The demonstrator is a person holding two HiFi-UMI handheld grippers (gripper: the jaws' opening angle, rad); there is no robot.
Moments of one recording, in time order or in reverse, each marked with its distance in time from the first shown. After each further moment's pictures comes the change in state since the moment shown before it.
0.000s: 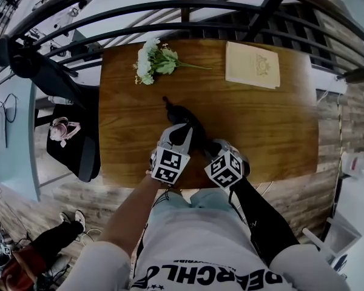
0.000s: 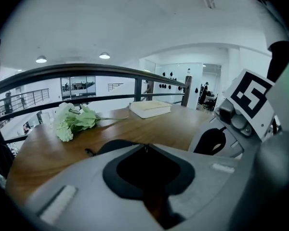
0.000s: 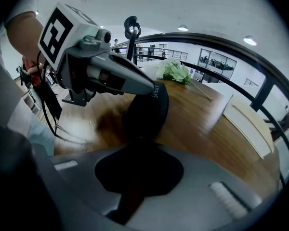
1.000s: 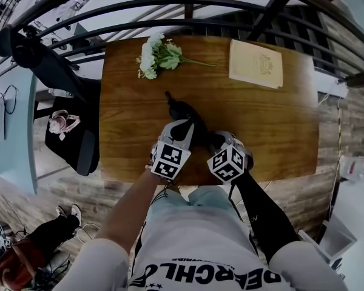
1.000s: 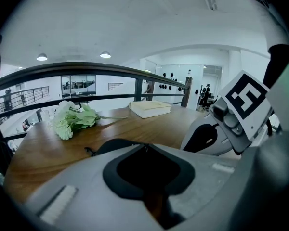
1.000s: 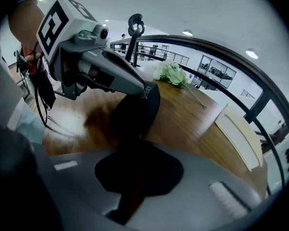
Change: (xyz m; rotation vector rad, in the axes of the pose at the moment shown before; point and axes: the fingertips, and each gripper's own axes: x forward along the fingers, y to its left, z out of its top) left arm -0.001 0.001 -0.003 -0.021 0.007 -0.011; right arm 0.000 -0.023 0.004 -0.085 0.012 -0.081
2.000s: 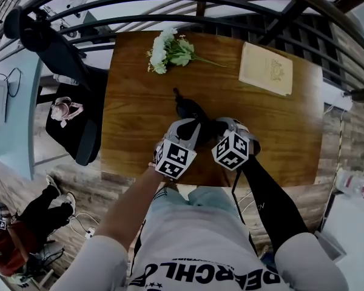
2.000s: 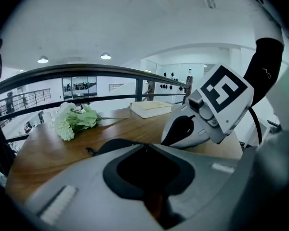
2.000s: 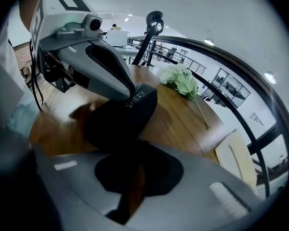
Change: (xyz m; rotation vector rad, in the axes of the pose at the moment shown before) left arm 0.001 -0.002 0.001 0.008 -0.009 0.018; right arm 0.023 -0.032 0.026 -0.243 0.006 0.031
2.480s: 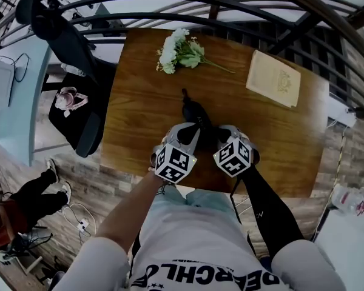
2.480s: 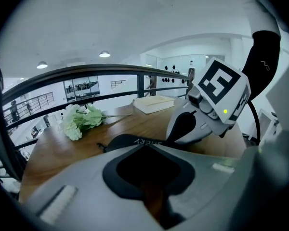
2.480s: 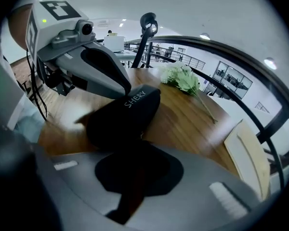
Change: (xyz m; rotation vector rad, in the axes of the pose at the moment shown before) left arm -0.010 0.004 -0.005 0.051 0.061 0.061; right arm 0.000 0.009 -0.001 0.090 -0.032 0.072
